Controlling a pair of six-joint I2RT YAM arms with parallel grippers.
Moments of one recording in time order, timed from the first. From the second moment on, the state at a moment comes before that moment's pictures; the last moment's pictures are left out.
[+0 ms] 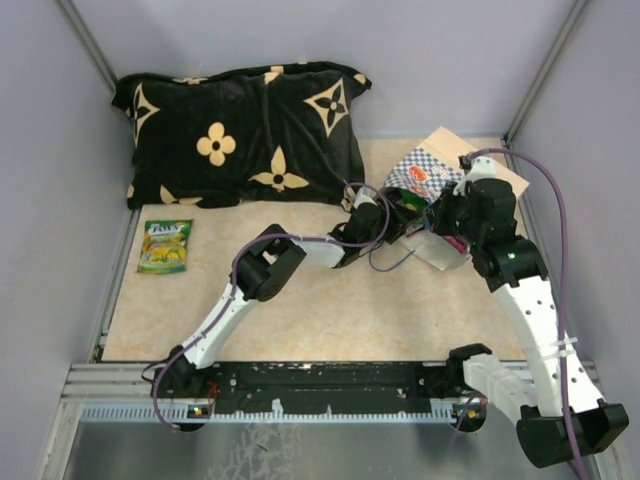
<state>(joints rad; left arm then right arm) -0.89 2.51 1.65 0.65 -0.05 -1.38 0.22 0.92 1.05 -0.57 -0.07 0.30</state>
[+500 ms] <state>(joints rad) -0.90 2.57 1.78 0.56 -0.09 -1.35 0.22 0.90 1.05 -0.59 -0.06 0.29</state>
